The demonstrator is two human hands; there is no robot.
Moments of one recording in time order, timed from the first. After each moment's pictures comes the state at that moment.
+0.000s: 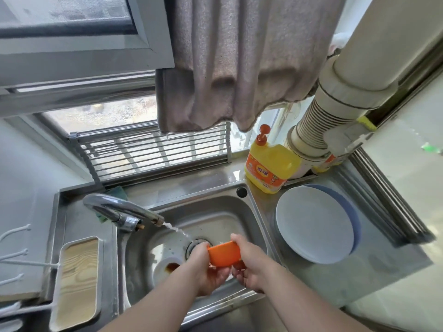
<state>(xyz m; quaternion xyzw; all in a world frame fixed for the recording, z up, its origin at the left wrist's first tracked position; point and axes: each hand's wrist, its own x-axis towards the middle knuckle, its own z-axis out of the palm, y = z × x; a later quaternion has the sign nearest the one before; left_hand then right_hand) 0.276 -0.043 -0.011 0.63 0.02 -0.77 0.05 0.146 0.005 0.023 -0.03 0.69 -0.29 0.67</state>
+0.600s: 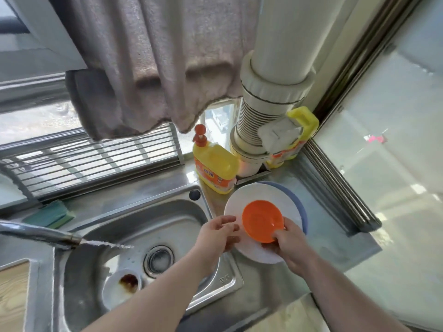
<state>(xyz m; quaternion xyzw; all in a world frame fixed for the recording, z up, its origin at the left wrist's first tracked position) 0.107 -0.030 0.027 0.56 -0.37 -0.73 0.15 -0.081 0.054 0.006 -0.10 0.76 -0.40 0.50</state>
